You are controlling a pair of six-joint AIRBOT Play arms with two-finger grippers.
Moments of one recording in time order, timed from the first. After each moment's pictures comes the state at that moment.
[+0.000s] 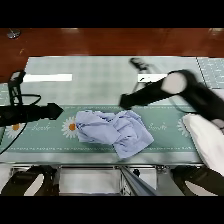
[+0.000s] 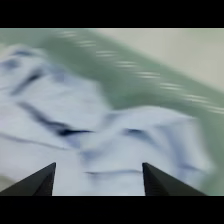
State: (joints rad) left arm -0.05 -0.70 0.71 1.23 -1.13 -1.53; right arm 0.45 -1.18 1.16 -1.21 1.13 1.67
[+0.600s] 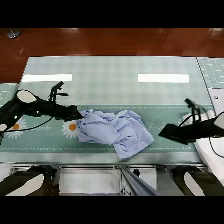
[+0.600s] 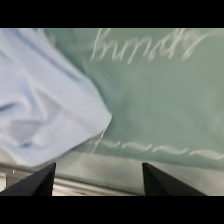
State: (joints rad) left arm -0.06 -1.19 0.72 0.77 -1.12 -1.22; right arm -0.07 -0.74 0.52 -1.10 1.37 1.60
